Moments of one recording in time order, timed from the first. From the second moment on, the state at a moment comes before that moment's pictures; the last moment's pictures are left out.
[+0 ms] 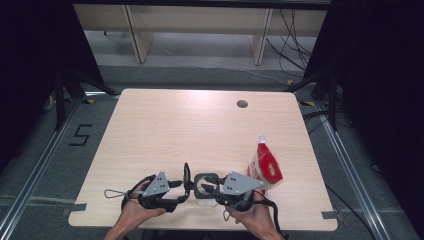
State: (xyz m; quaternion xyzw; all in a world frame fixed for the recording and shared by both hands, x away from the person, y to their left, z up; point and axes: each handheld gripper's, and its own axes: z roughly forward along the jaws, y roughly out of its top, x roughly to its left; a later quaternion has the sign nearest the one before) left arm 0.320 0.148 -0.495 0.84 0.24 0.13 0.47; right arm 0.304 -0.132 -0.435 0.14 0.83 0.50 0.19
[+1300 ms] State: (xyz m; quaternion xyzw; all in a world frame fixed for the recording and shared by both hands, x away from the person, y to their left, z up) left arm 0.287 0.165 -0.498 0.81 0.31 0.12 0.48; right arm 0.257 -0.258 -0.468 0.32 0.79 0.50 0.17
